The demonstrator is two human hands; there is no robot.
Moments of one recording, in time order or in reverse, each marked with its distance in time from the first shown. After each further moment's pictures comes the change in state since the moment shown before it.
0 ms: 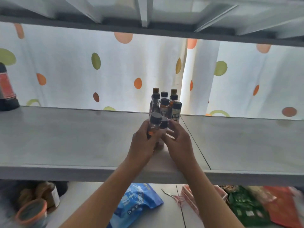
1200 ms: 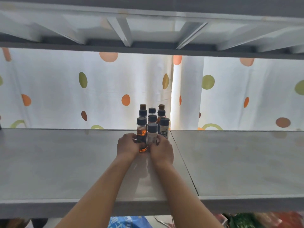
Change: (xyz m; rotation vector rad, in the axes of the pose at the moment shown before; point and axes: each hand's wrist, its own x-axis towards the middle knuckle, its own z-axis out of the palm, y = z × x) left_hand 0.100 -0.040 0.023 0.448 0.100 -0.251; right_hand 0.067 0.033 0.015 -0.394 0.140 0.290
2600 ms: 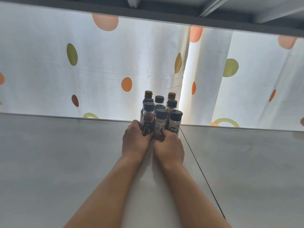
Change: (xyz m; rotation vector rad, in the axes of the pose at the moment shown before) left_hand 0.060 -0.027 0.048 -0.002 0.163 0.118; right_hand 0.035 -0.002 0.018 -0.219 -0.066 0.036
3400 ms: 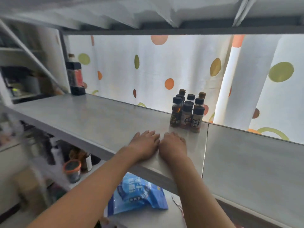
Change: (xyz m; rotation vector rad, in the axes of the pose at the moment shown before) left_hand -0.122 0.037 -0.073 0.846 -0.466 -0.041; right_hand -0.053 0.016 -0.020 -0.445 -0.451 -0.479
